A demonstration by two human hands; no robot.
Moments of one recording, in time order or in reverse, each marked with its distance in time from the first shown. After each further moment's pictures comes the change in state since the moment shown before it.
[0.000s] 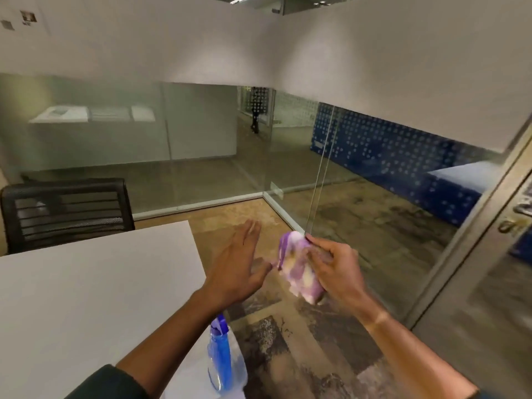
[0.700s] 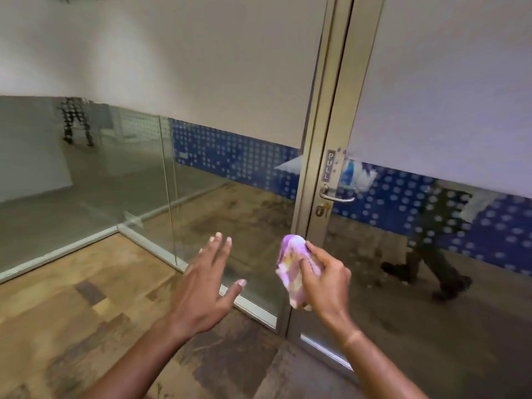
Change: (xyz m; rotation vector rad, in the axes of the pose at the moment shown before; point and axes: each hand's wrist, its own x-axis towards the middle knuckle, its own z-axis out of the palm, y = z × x) left_hand 0.180 0.255 0.225 -0.136 -0.130 0.439; right_hand 0.006 0.201 -0.303 -0.207 0.735 0.312
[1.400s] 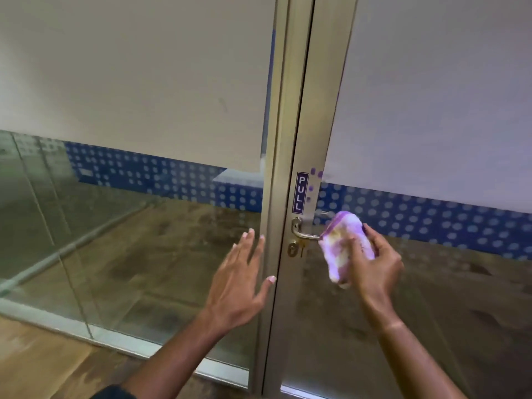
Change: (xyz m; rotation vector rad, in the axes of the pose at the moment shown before) left_hand 0.321 -0.054 0.169 -0.047 -0.091 0.377; right_hand 0.262 0.081 0.038 -0.039 0.604 0.128
